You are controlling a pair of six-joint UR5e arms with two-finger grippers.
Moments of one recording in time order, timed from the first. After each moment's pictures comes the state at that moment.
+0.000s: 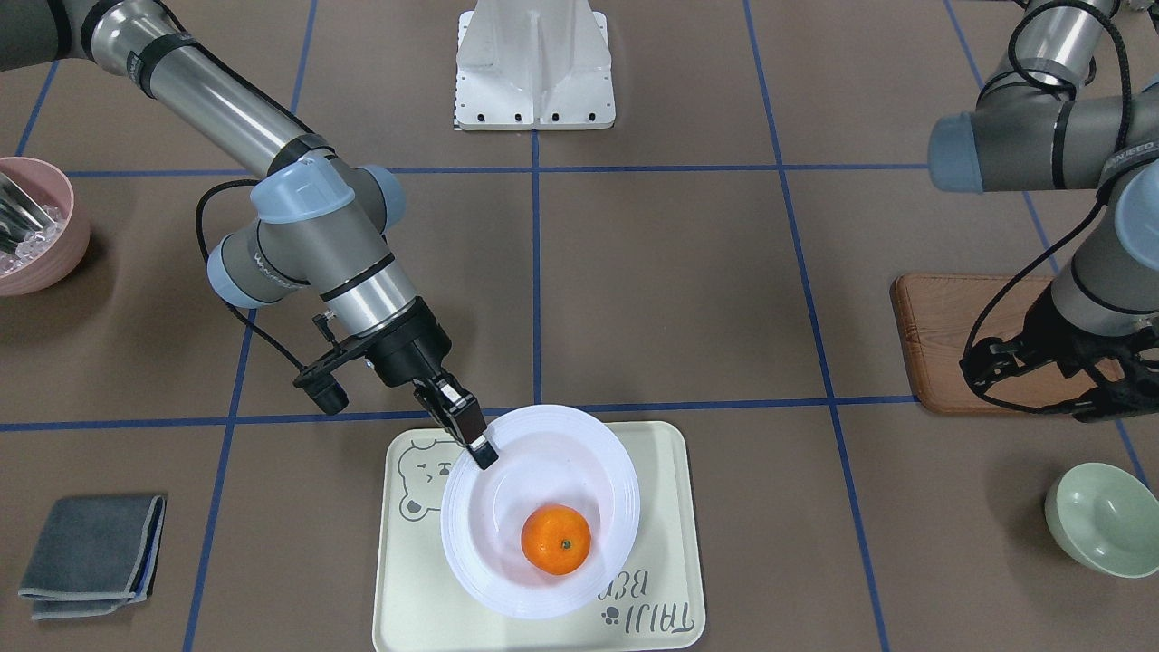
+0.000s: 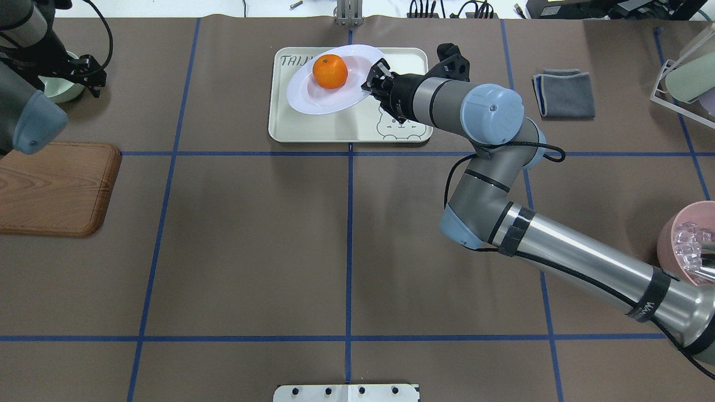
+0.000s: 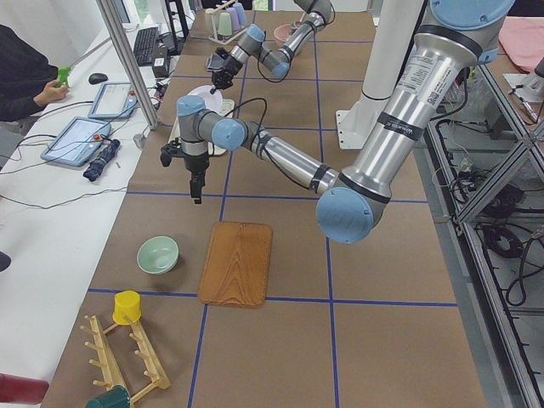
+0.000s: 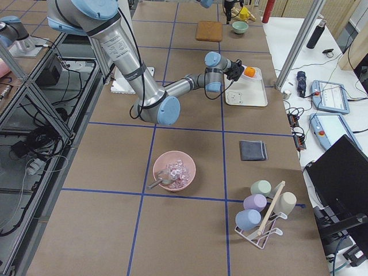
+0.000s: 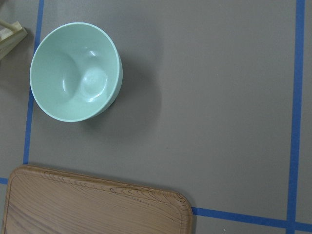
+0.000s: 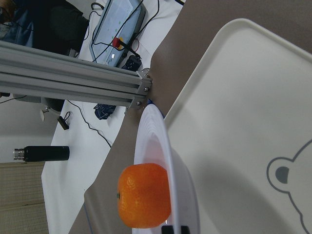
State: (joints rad) left arm -1.13 -2.03 -1.58 -1.44 -2.01 -0.63; right arm 0.71 -0.83 1.18 -0.49 1.57 2.07
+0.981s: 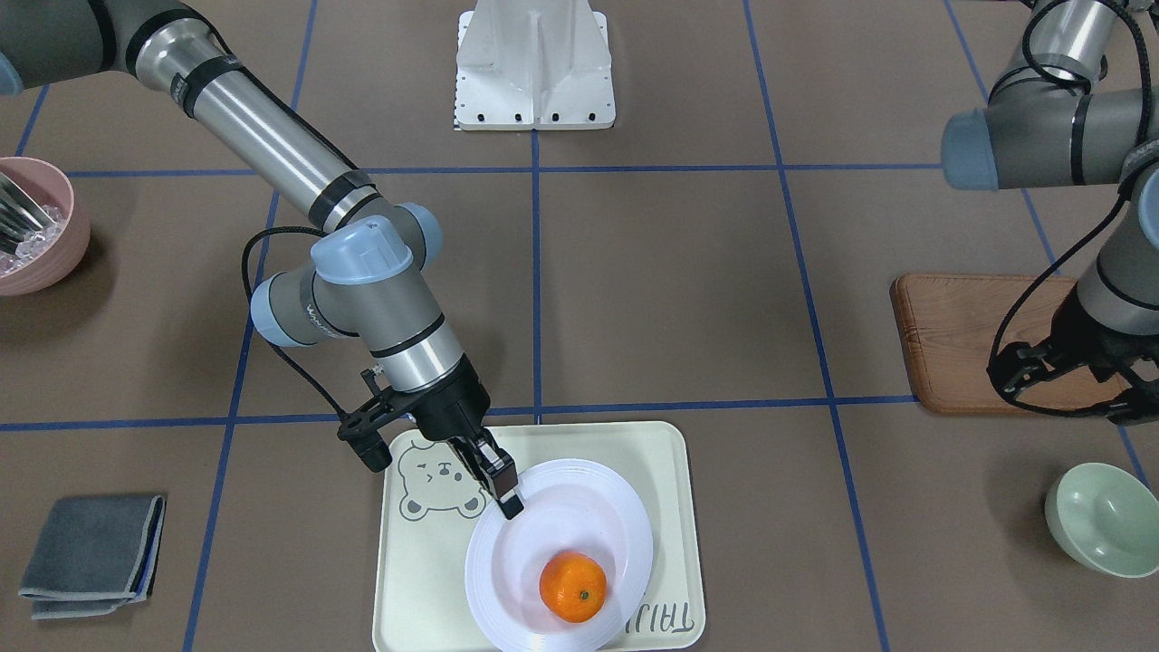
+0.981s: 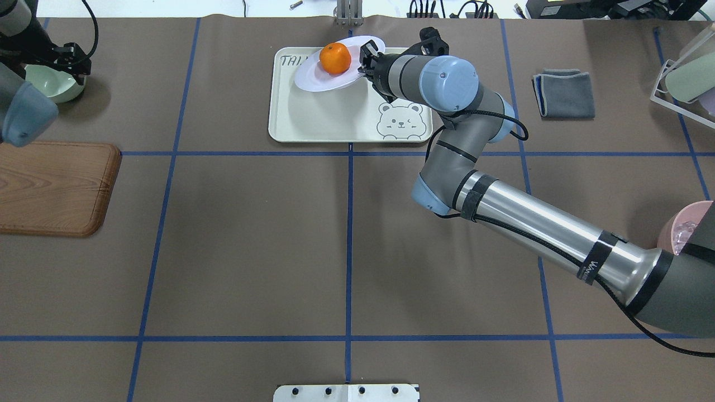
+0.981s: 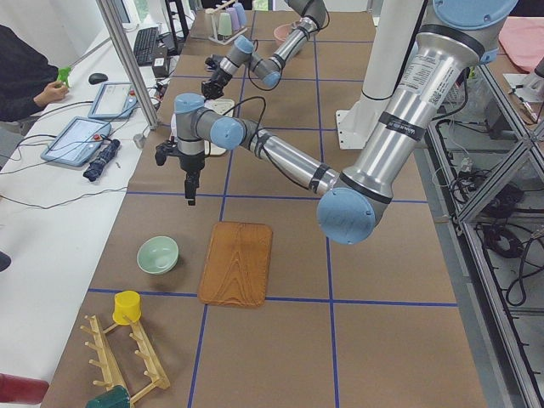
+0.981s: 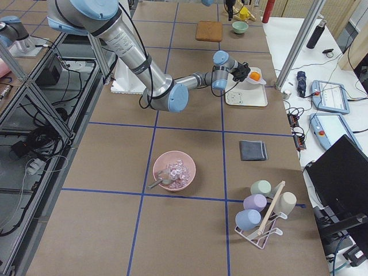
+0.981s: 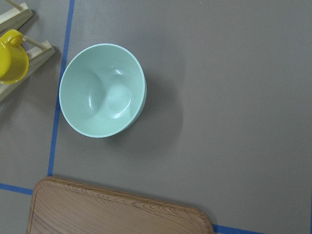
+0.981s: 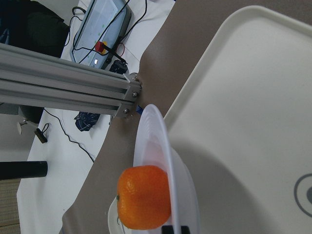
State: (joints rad) left arm -1.15 -2.03 -1.59 -1.44 -1.97 -0.63; right arm 0.71 -0.67 0.94 -0.48 1.56 2.08
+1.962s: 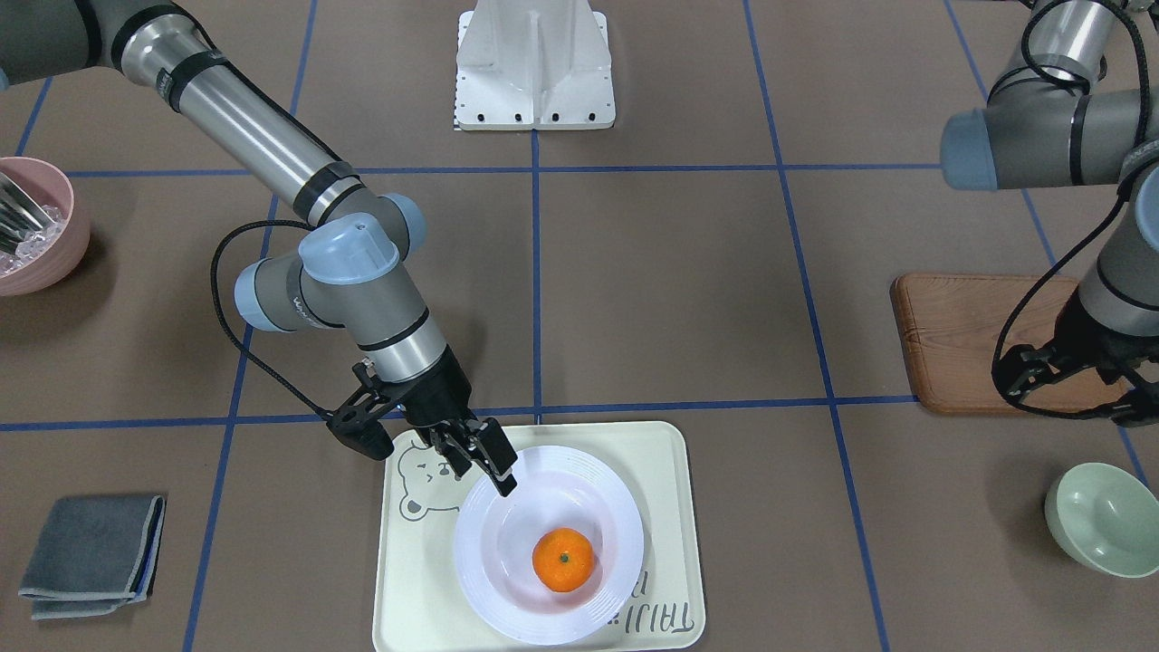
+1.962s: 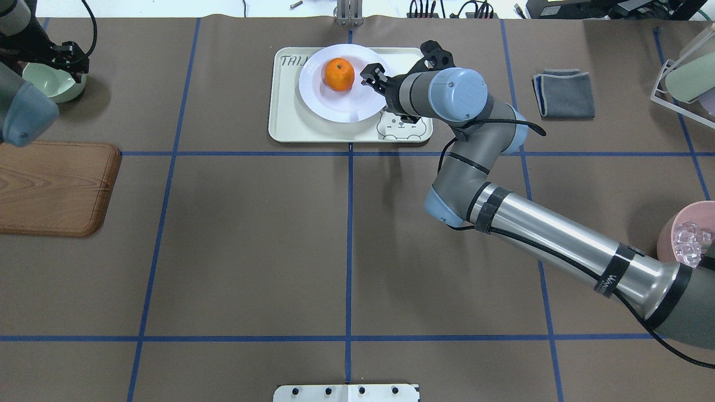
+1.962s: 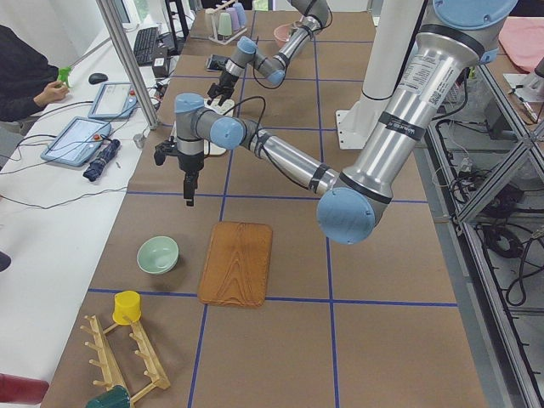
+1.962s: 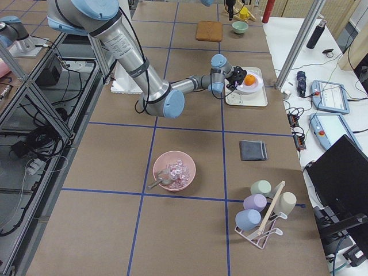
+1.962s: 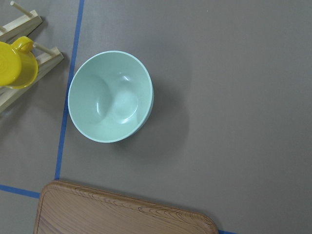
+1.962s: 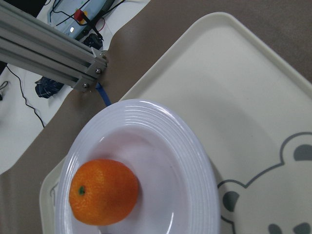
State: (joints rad) left arm -1.15 -2.03 -1.59 -1.44 -1.94 -0.63; right arm 0.70 -0.77 1.09 -0.71 1.67 1.76
